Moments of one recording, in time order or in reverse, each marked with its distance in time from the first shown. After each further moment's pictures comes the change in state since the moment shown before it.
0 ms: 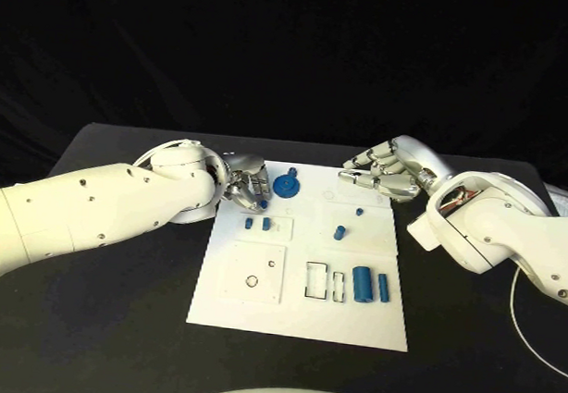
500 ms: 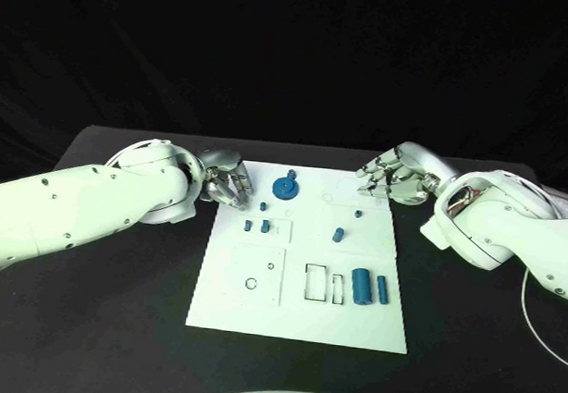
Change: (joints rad) left arm 0.000 -0.098 0.008 0.032 0.096 -0.035 0.030; left_hand -0.006 -0.002 -0.036 -0.009 -0.005 -0.012 -0.002 0.000 0.004 -0.012 0.005 0.003 0.003 -0.004 0.004 -0.039 -0.068 0.016 -0.038 0.013 -0.133 -0.093; right arm 0.000 -0.005 0.000 -0.072 -0.158 0.075 -0.035; right_hand 0.272 -0.005 0.062 -0.070 -0.093 0.025 -0.006 0.000 0.001 -0.206 0.011 -0.686 -0.612 0.000 0.000 -0.123 -0.022 0.015 -0.040 0.002 -0.077 -0.107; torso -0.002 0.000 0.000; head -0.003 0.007
